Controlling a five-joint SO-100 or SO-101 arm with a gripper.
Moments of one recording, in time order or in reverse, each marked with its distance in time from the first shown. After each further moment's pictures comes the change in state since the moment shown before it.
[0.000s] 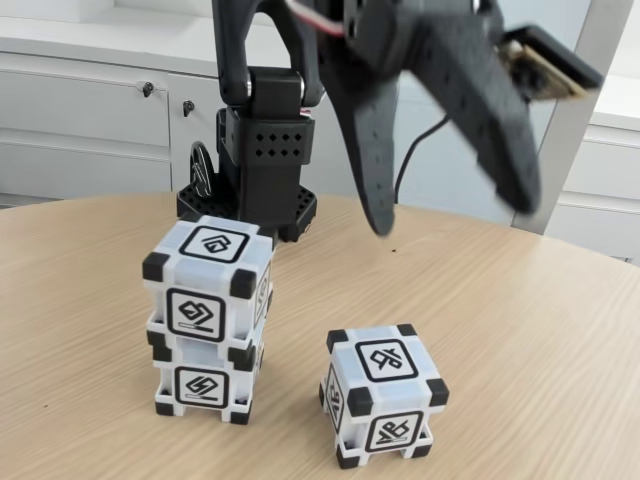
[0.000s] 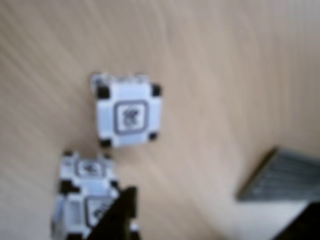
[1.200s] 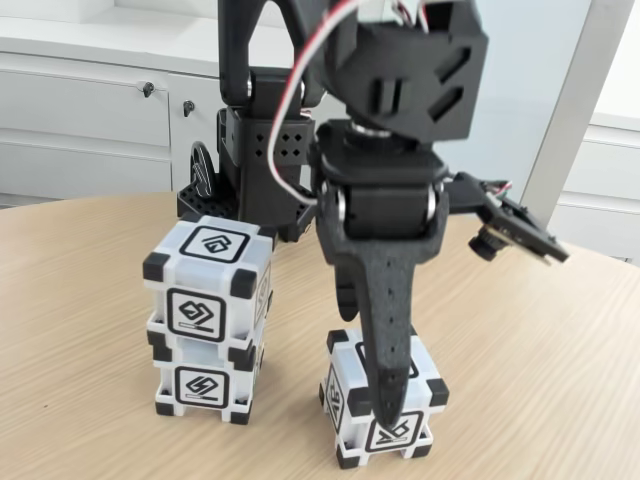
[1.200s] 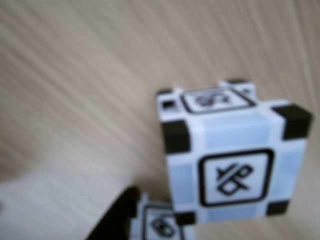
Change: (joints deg) arm 0.3 -18.9 6.8 -4.5 10.3
